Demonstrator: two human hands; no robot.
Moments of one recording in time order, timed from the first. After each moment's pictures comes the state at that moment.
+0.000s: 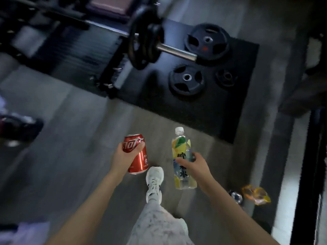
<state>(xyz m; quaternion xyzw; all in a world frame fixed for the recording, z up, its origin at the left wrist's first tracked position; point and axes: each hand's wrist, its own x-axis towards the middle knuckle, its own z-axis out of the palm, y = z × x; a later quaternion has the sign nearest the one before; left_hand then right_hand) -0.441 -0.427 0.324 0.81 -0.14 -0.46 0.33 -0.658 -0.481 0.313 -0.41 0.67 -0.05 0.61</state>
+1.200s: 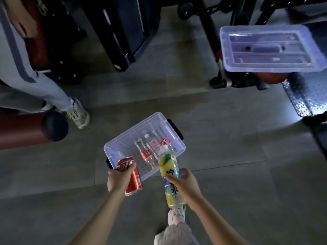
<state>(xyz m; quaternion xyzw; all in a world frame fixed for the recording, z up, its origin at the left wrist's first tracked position) -0.052 0.368 0.256 0.78 0.43 -0.22 0.40 -0.107 0.176 0.252 -0.72 0.36 0.27 0.53</state>
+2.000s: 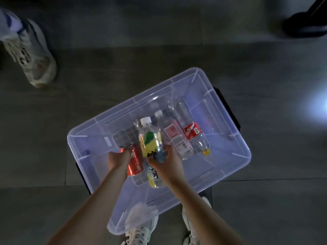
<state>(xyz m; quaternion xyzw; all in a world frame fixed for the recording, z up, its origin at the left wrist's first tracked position) 0.072 0.441 -0.137 0.70 0.56 -0.23 0.38 0.039 0.302 -0.097 -0.76 0.27 0.28 0.52</state>
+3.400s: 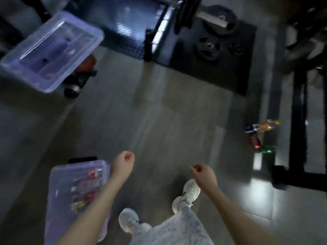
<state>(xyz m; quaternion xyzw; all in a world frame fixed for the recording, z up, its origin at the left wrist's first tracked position) -0.105 0.121 0.331 0.82 -0.26 -0.46 0.23 -0.364 0.086 0.356 -0.51 0.76 0.03 0.40</state>
